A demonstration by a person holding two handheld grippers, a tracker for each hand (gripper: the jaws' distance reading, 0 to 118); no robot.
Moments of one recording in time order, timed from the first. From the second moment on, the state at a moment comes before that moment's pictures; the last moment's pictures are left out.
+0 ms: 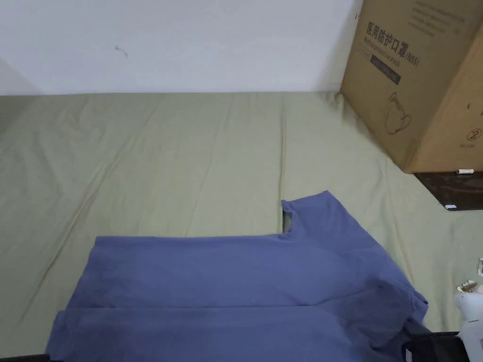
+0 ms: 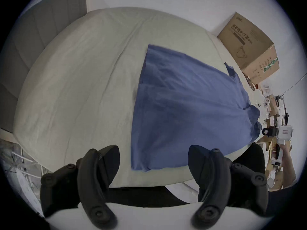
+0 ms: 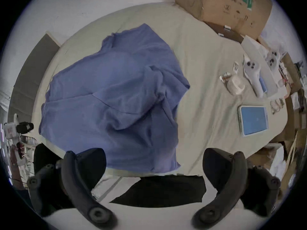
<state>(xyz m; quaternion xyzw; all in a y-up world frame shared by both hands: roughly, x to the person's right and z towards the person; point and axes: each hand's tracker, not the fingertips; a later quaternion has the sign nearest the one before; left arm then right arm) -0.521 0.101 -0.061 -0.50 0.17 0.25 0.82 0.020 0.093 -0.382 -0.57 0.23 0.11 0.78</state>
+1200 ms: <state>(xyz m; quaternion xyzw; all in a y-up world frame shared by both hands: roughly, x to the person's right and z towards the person) -0.638 0.030 -0.307 -0.51 0.13 0.12 0.84 -0.063 0.105 -0.502 -0.50 0.36 -0.09 0.79</state>
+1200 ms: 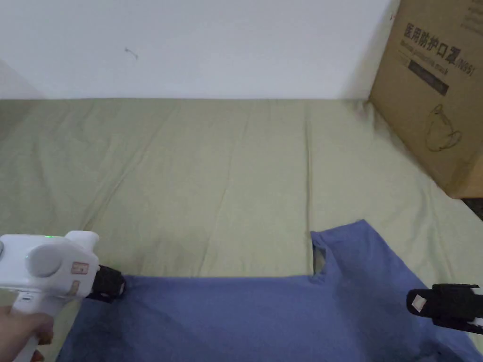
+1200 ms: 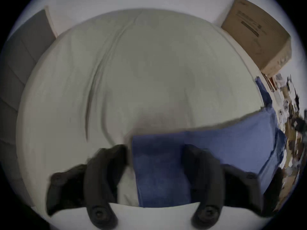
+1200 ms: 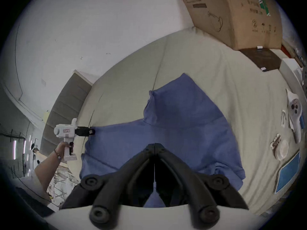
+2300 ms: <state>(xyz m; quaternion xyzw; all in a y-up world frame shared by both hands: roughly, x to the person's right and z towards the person) -0.606 0.120 -0.216 -0.42 0.13 0.22 0.87 -0.096 0.112 -0.616 -0.48 0.28 0.02 0.83</state>
